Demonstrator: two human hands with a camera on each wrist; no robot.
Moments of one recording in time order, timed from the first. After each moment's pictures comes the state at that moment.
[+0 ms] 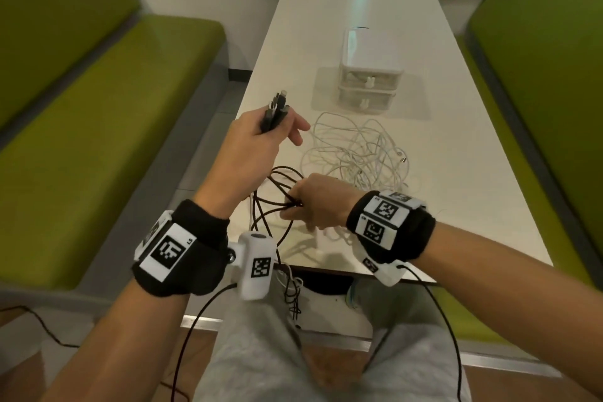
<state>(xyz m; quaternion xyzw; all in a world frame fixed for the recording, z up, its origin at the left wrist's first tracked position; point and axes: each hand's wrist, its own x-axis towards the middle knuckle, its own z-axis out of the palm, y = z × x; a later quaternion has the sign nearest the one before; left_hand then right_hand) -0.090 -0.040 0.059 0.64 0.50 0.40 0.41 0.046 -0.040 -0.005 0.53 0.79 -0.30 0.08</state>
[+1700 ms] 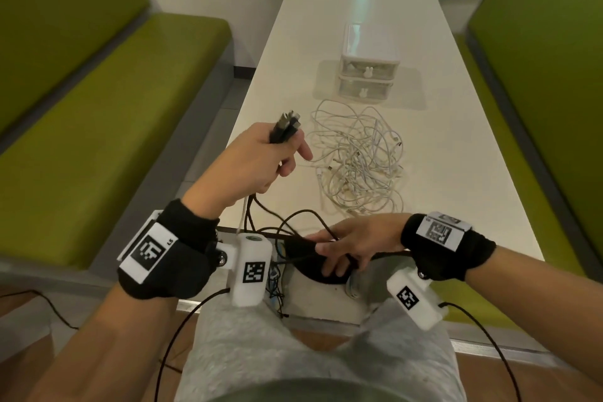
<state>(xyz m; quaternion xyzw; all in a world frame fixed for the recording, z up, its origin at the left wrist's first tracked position) -0.102 -0.096 0.070 0.65 0.51 0.25 0.50 0.100 -0.124 -0.026 0.47 0.60 -0.63 0.14</state>
